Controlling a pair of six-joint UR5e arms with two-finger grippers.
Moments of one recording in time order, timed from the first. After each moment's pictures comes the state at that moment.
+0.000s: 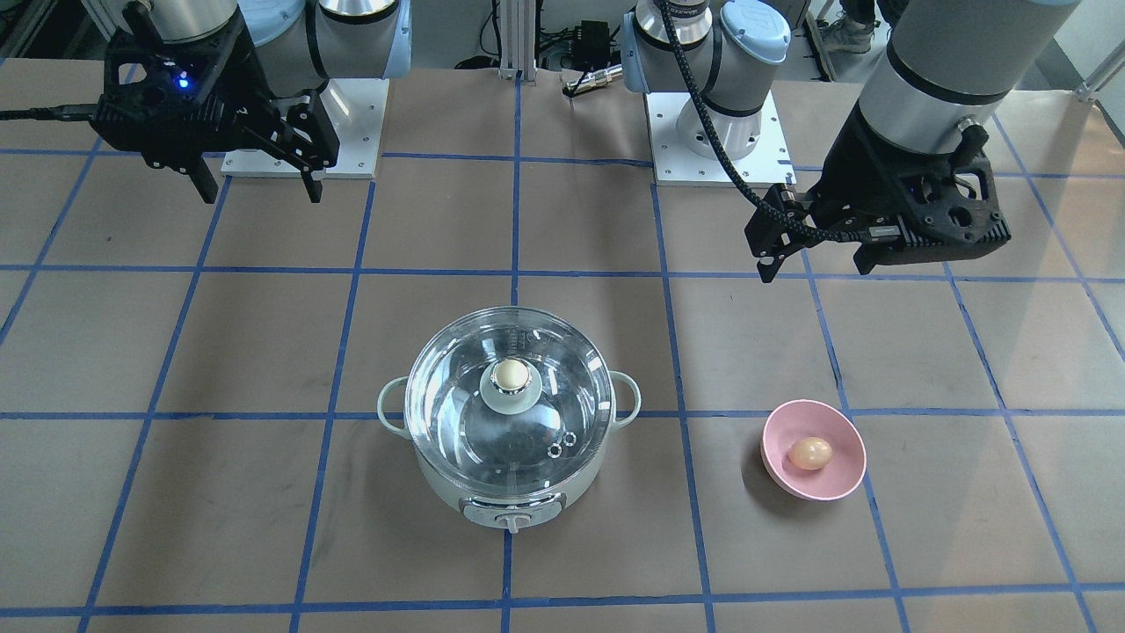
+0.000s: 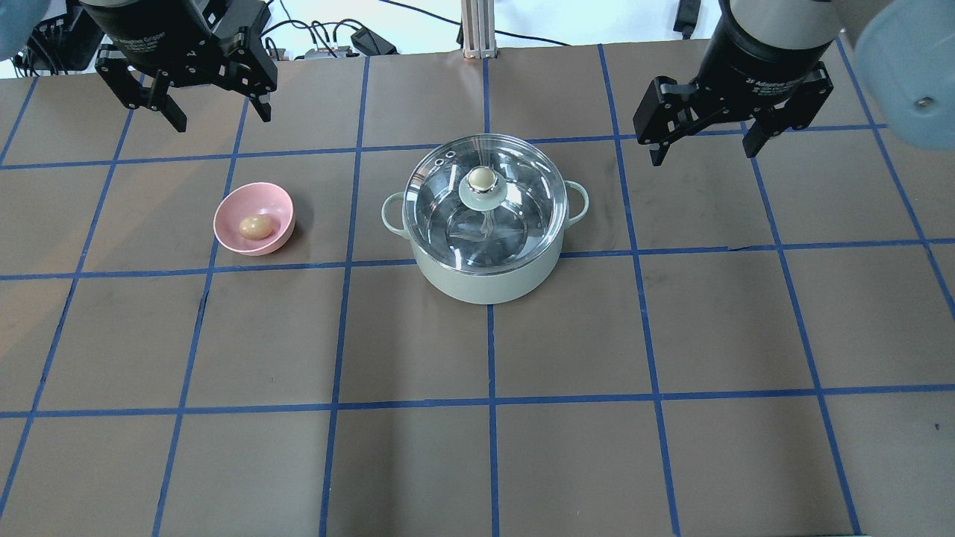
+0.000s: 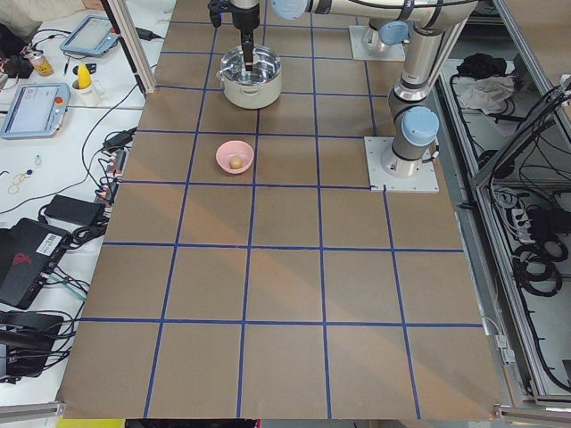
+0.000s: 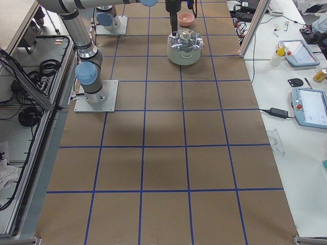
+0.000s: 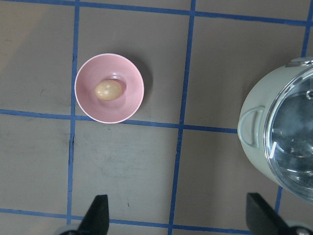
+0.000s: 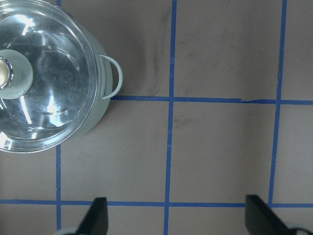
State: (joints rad) left arm -1.53 -1.70 -1.36 -1.63 1.59 -0.06; right arm 1.62 -1.61 1.54 -1.56 -1.59 0.01
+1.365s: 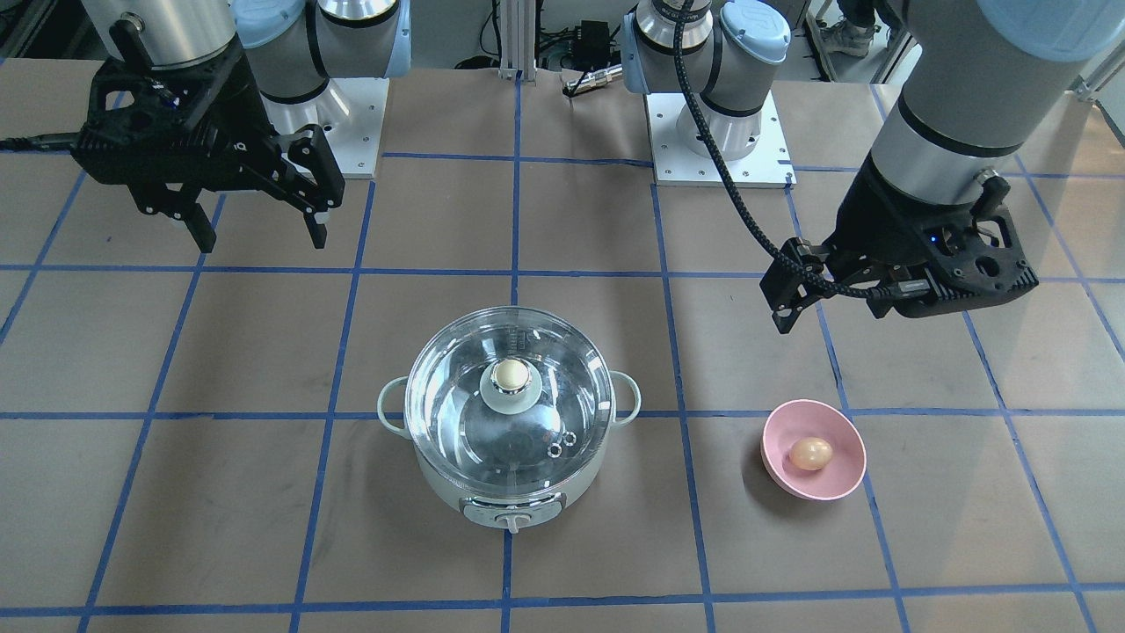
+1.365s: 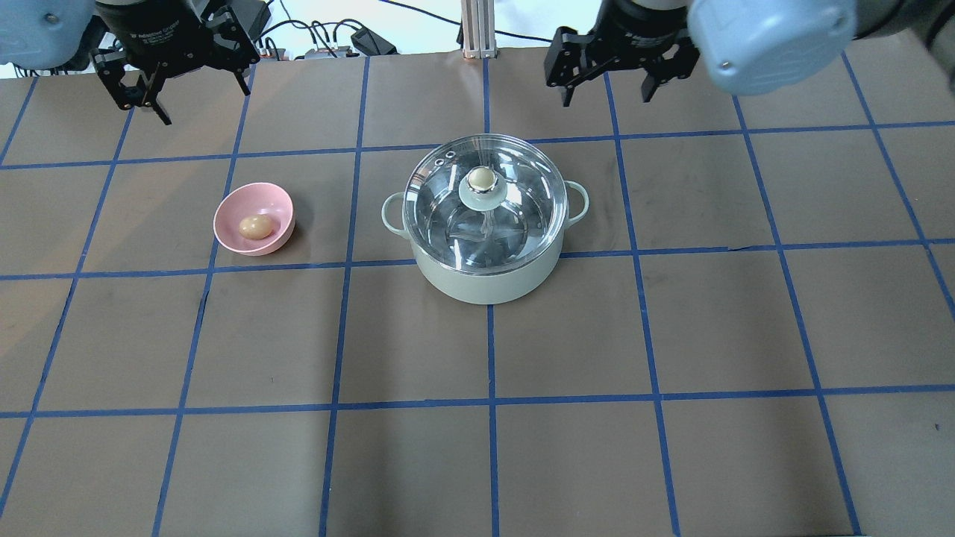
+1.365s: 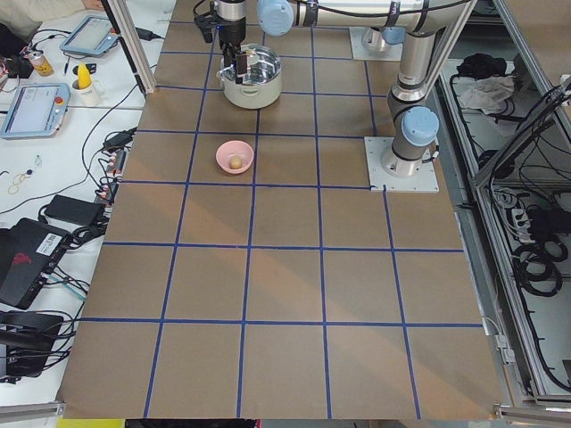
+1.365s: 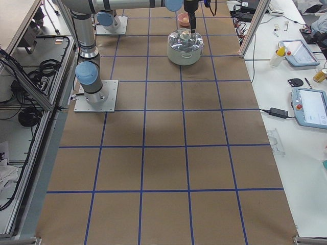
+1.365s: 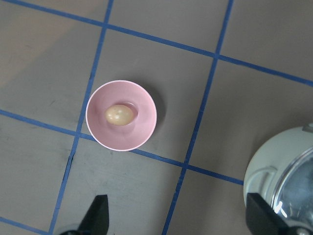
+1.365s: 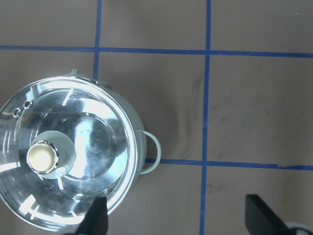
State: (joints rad) left arm -1.51 -1.76 -1.36 -1.50 1.71 -0.44; right arm 1.71 -1.39 1.41 -1.78 -1.54 0.11
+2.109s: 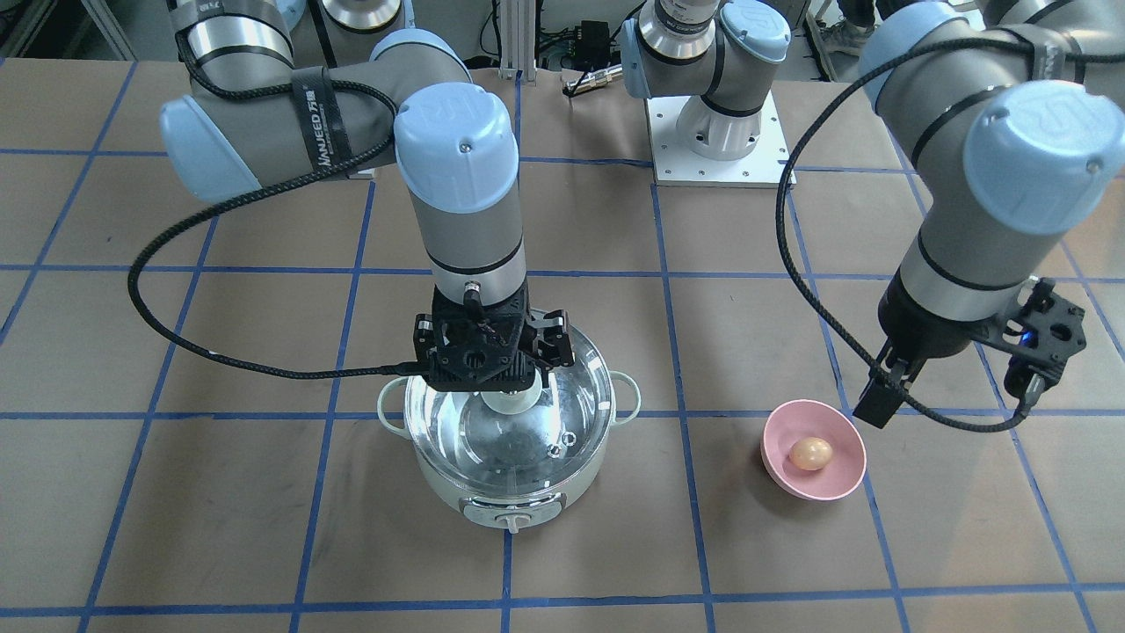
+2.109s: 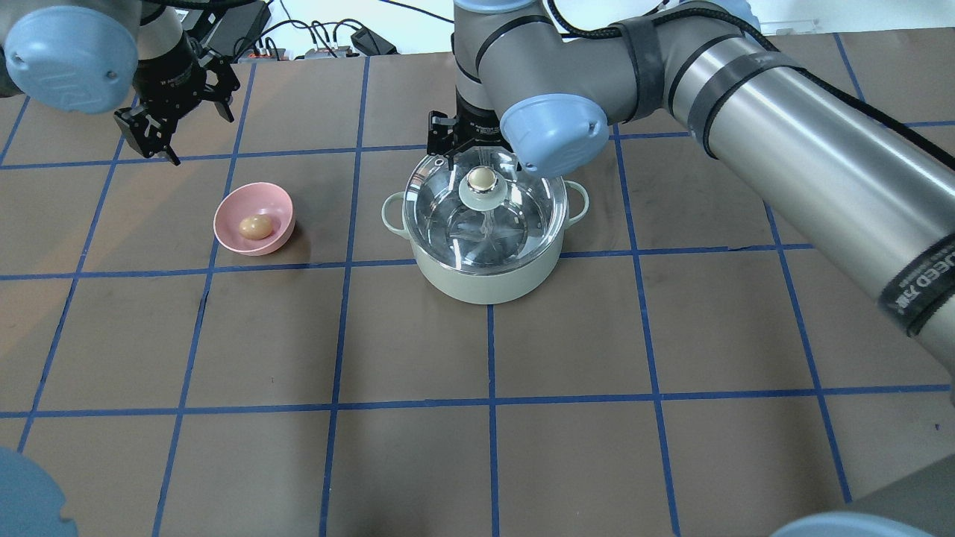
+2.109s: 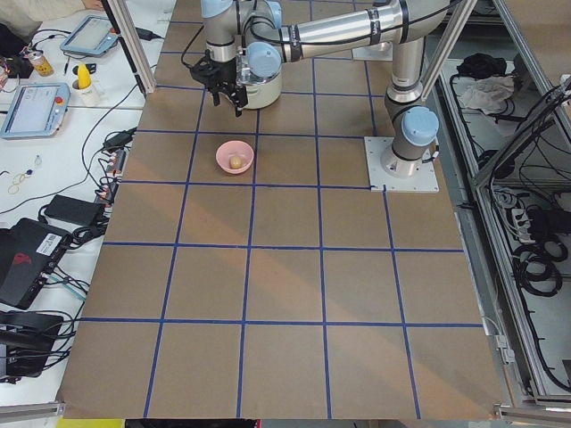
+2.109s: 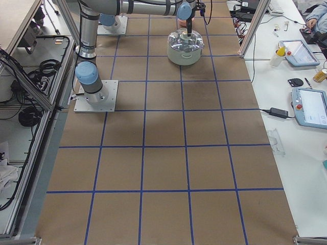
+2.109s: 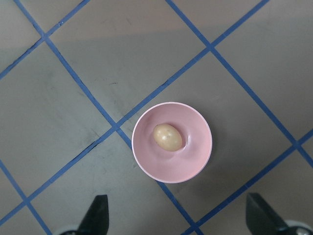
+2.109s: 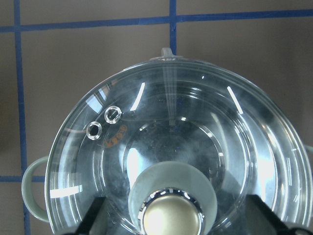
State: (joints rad) left arm -1.44 -1.85 -1.46 -1.35 1.76 -0.82; right arm 1.92 -1.16 1.41 -1.96 -1.55 0.37
